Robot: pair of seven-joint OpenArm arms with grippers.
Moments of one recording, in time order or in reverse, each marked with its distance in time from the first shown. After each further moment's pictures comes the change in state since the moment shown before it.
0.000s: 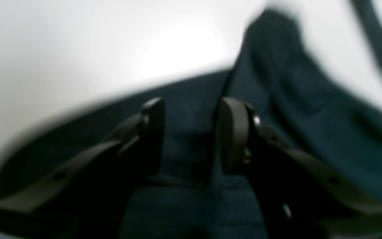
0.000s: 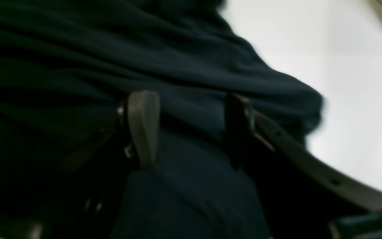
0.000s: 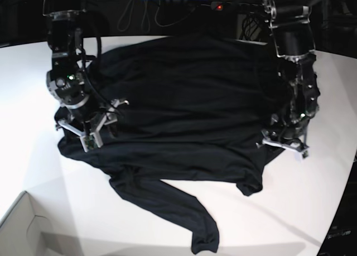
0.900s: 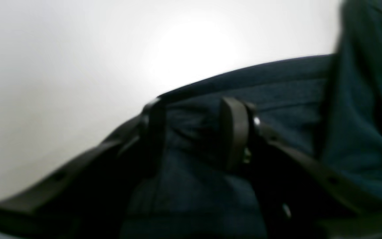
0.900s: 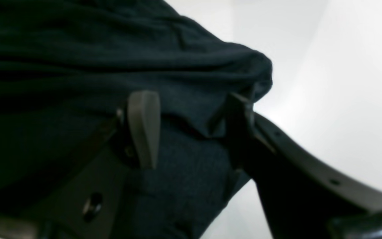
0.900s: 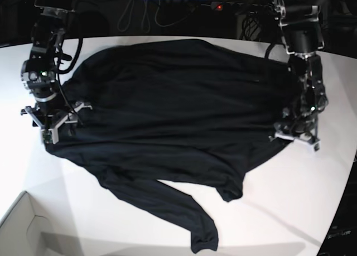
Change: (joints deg) left arm 3.0 -4.2 -1.9 -1.4 -1.2 -1.0 -3.4; right arm -1.9 -1.1 16.4 -0.1 -0.2 -0.4 0.0
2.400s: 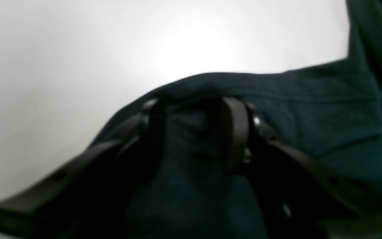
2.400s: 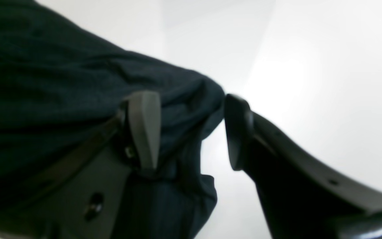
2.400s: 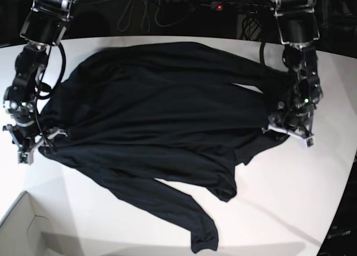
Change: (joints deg) left arm 4.5 1.1 2.2 4.7 2.2 -0.3 -0.9; right arm 12.5 4.9 5.9 -14.2 -0.2 0.0 0.3
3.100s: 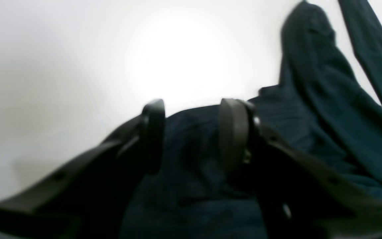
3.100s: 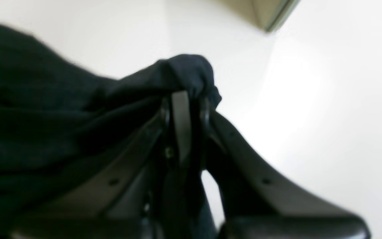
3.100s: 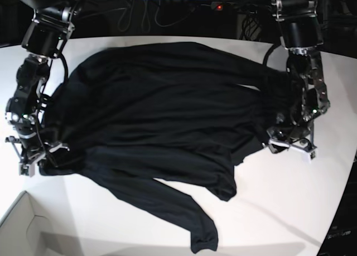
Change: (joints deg) left arm -3.3 0.7 -0.1 8.3 -7.5 1.8 11.7; right arm 5.6 -0.7 0.0 -5.6 0.0 0.0 3.7
